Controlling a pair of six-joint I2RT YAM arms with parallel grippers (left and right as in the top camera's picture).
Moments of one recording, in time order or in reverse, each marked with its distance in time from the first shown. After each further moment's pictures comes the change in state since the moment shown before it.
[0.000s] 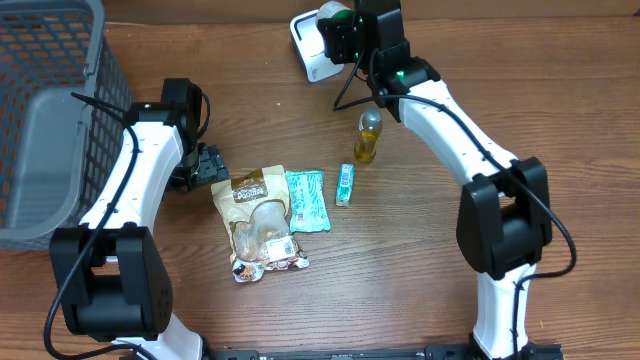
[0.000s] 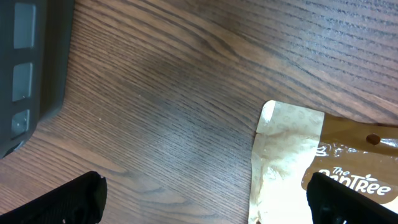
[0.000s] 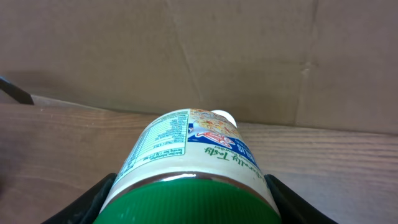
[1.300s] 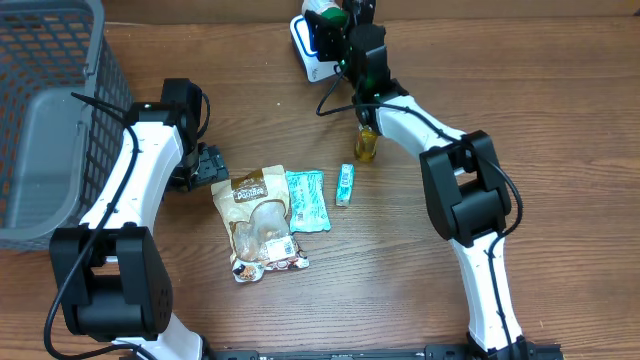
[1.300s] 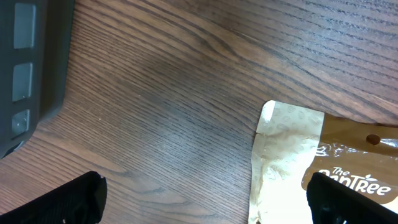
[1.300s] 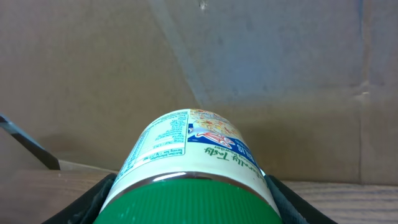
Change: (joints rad) left arm 0.000 0.000 0.000 0.000 0.000 0.000; right arm -0.001 0.286 0.000 0.608 -0.007 0.130
